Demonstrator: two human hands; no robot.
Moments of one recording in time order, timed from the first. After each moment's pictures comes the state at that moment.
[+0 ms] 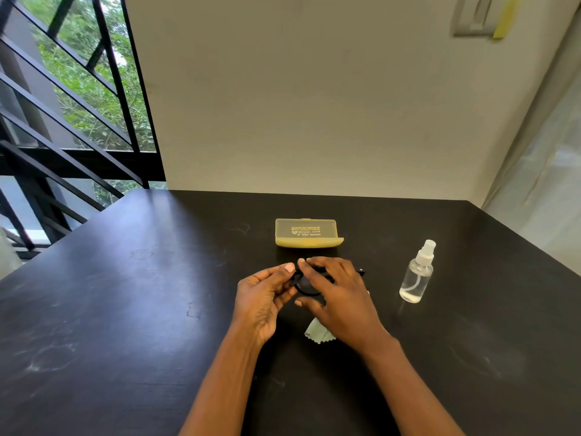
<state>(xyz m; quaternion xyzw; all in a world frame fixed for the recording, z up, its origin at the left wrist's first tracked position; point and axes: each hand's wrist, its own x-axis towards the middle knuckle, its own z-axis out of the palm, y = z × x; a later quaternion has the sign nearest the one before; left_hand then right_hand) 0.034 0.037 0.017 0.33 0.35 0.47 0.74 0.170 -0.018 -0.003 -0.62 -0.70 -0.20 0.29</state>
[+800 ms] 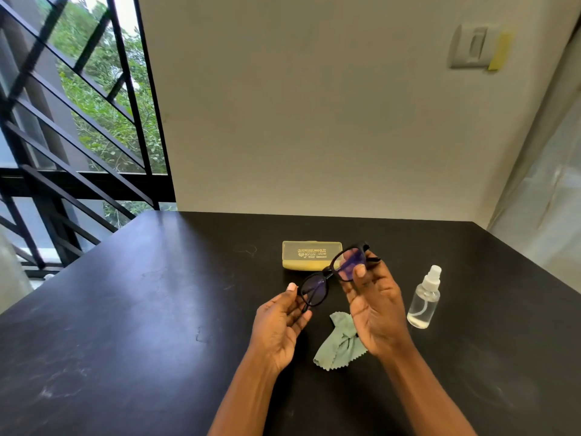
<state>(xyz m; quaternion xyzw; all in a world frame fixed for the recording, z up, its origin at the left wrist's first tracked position) 0.047 0.038 0.016 0.25 0.35 0.45 0.78 0.178 -0.020 0.038 -0.29 -0.38 0.42 0.78</state>
